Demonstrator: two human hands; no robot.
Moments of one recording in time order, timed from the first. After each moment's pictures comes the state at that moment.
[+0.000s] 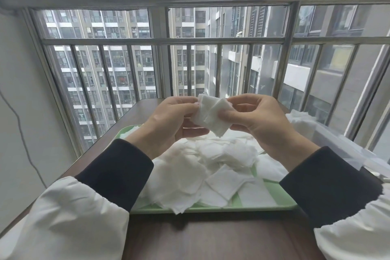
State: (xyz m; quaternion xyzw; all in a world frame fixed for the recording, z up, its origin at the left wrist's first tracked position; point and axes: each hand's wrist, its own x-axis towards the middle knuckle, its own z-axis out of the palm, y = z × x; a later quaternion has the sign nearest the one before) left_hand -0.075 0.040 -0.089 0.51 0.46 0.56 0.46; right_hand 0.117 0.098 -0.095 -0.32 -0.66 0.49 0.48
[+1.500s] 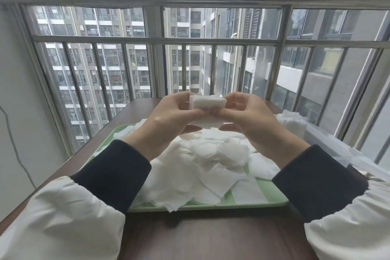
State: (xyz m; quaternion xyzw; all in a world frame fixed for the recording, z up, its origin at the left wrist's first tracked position) left_hand -0.072 0.043 -0.097 0.59 0.43 0.56 0.39; right_hand 0.114 0.089 -0.089 -0.33 -0.69 0.47 0.44
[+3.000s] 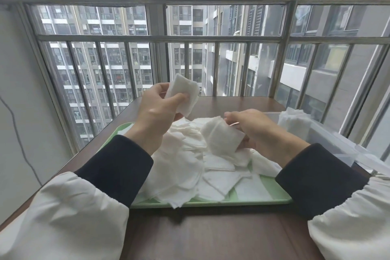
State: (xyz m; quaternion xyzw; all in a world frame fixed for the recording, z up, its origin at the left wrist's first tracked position) left_hand -0.086 0.051 -0.094 0.45 0.51 0.68 0.28; right_hand 0.109 0.103 -0.106 -0.47 -0.62 0.53 0.35
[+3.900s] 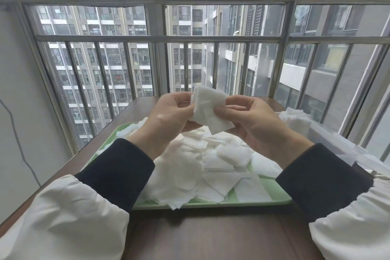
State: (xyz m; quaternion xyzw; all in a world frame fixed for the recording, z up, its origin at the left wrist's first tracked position) left_hand -0.069 0.044 -0.097 0.54 0.47 0.59 0.38; right_hand 0.114 0.095 -0.098 -0.23 -0.59 0.64 0.44
